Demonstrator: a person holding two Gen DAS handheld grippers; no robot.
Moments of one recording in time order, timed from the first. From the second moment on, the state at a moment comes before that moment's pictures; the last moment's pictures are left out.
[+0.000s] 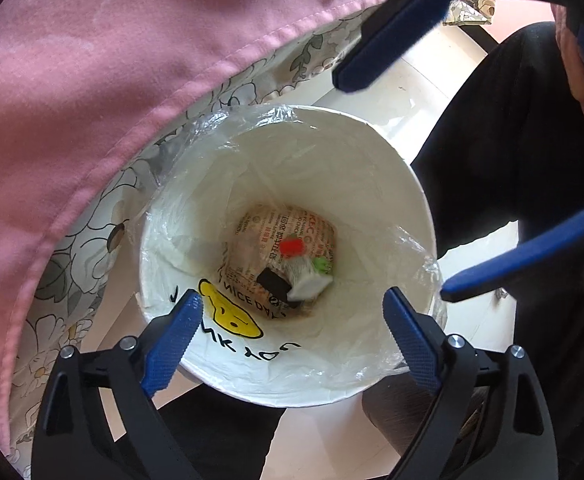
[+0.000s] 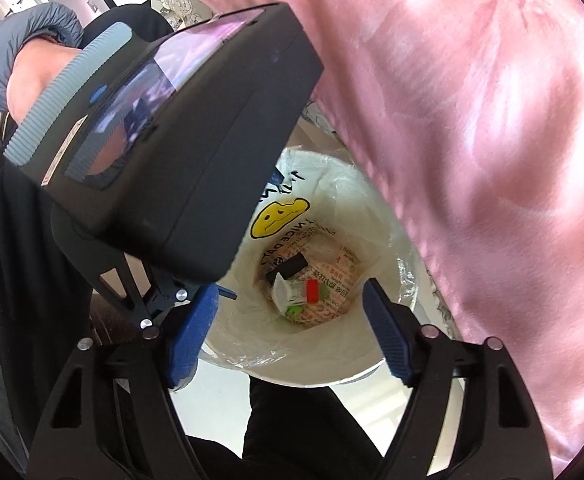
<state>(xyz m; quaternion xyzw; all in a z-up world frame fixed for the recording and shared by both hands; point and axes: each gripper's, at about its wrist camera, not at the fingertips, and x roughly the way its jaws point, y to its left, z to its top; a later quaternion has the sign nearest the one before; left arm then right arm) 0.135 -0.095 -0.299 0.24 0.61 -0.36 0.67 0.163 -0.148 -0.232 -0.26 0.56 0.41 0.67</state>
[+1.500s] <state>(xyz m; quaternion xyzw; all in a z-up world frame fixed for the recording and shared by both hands) 0.187 -0.026 -0.119 0.21 0.49 -0.27 0.80 0.156 -0.256 -0.094 -0.22 0.44 0.33 0.81</state>
